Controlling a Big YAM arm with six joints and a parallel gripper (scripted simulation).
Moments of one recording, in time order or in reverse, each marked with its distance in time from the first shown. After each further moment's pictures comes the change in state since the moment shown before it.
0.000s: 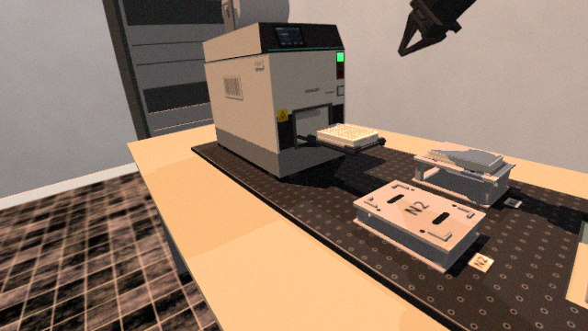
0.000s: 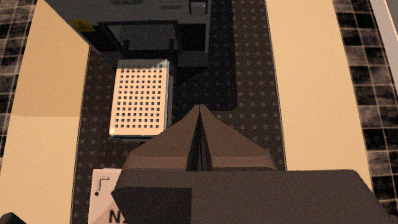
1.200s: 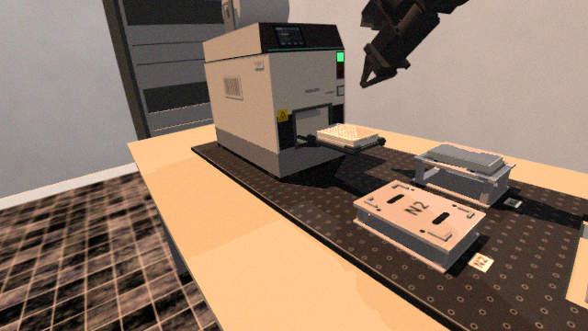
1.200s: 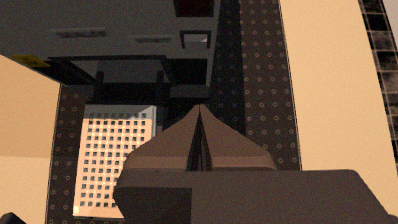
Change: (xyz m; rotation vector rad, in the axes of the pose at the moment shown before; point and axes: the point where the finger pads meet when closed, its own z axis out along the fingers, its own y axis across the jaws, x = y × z) arm -0.014 -0.001 0.118 -0.002 0.019 0.000
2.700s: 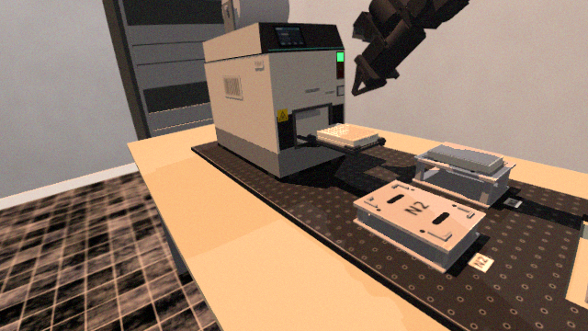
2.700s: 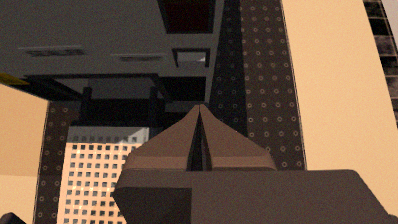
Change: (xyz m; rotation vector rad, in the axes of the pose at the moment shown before) arm -0.004 -0.002 0.034 0.003 -0.017 0.001
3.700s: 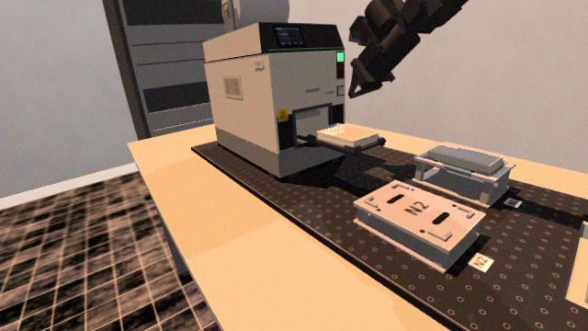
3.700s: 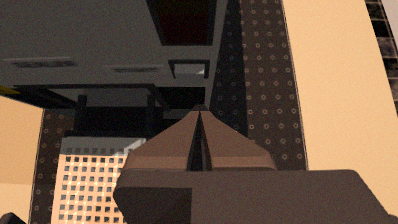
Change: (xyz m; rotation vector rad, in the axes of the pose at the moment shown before) arm -0.003 -0.001 0.013 0.001 -0.005 0.000
